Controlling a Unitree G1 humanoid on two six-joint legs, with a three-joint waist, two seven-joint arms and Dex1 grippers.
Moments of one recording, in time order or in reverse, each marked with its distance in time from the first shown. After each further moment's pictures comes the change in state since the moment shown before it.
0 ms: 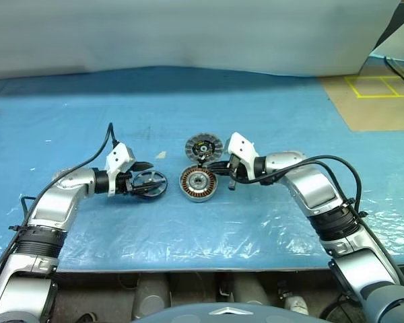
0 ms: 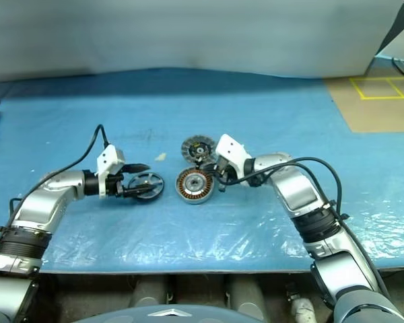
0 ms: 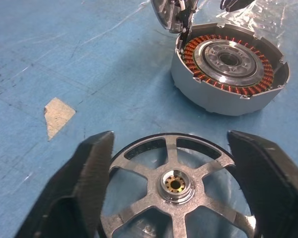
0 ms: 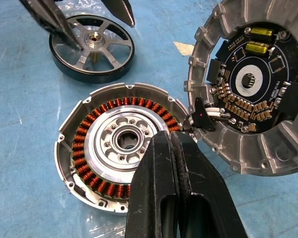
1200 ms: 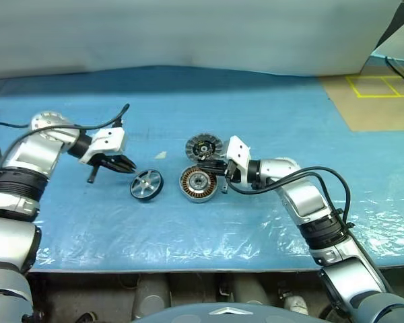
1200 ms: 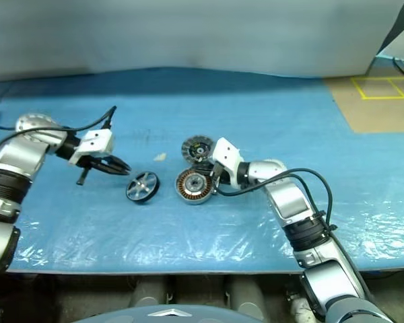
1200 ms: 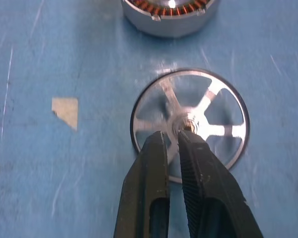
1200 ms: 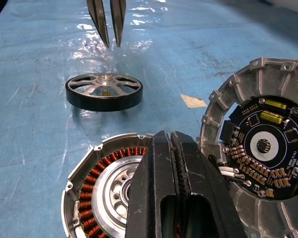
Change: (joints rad) left arm -0.478 0.220 -0.273 0.374 0.213 -0.364 -0.460; right arm 0.074 0.103 -0.034 0.038 -0.004 -0.247 -0.018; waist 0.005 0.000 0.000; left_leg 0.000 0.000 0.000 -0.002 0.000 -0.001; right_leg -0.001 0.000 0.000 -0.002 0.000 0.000
